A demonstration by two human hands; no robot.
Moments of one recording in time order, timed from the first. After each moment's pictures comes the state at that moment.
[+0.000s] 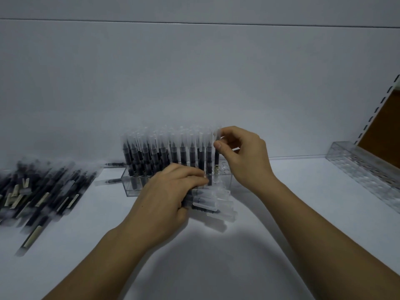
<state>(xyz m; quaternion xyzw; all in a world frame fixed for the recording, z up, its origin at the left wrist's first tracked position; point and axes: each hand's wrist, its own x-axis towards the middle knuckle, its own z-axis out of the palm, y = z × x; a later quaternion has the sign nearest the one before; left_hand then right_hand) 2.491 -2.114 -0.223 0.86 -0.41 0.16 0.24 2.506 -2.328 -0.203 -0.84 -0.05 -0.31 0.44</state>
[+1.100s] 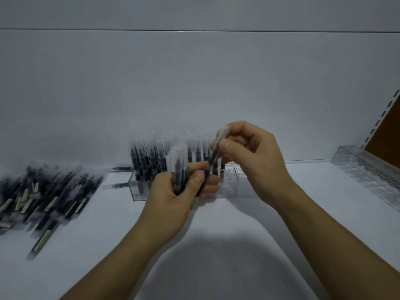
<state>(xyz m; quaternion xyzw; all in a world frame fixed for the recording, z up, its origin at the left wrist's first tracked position) 2.471 -2.130 -0.209 0.68 -0.28 0.03 0.68 2.470 -2.309 -0.170 -0.67 -0.17 -0.21 0.69</state>
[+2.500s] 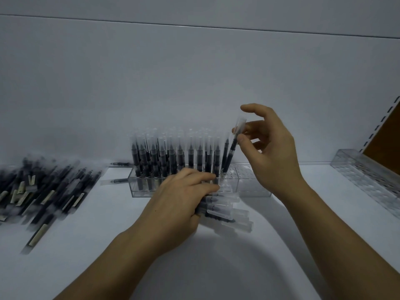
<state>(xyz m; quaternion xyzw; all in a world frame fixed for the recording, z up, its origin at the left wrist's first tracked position) 2.483 -2.120 -0.218 0.89 -0.39 0.11 0.20 2.482 -2.336 -0.178 -0.80 -0.13 -0.36 0.45</state>
